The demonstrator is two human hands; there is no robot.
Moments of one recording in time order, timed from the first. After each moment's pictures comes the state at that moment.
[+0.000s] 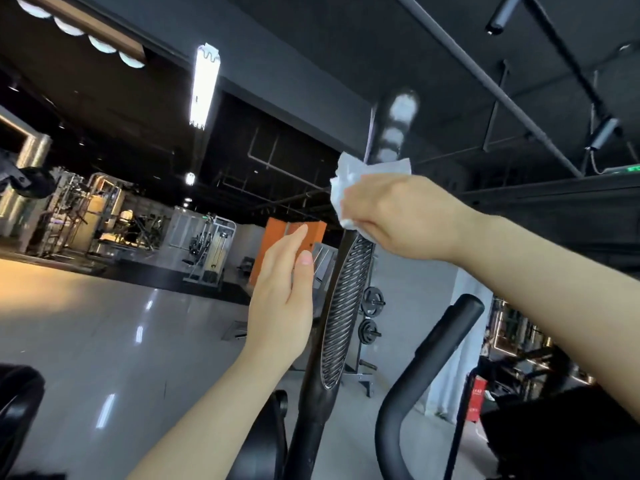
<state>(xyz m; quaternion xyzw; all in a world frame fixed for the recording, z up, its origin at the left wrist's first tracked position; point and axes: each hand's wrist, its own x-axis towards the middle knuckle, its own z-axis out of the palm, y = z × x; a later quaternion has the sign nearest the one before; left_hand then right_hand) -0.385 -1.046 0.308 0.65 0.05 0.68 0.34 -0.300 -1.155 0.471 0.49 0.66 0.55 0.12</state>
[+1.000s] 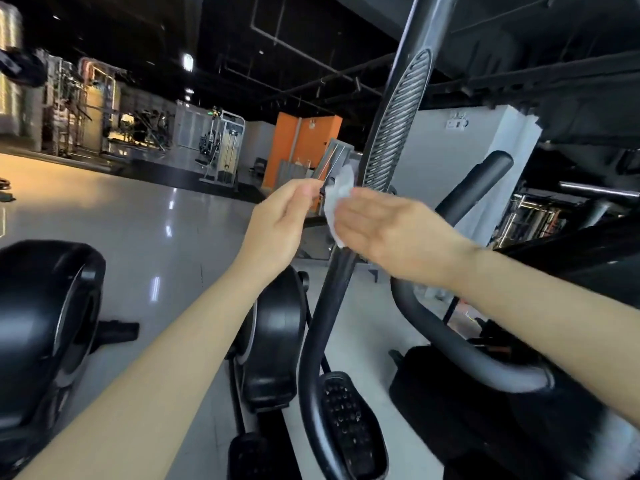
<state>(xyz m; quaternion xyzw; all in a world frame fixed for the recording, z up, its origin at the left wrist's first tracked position) -0.426 -1.048 0.217 0.71 0.09 0.56 0.40 -0.282 -1.172 0.283 0.38 0.70 0.58 0.18</state>
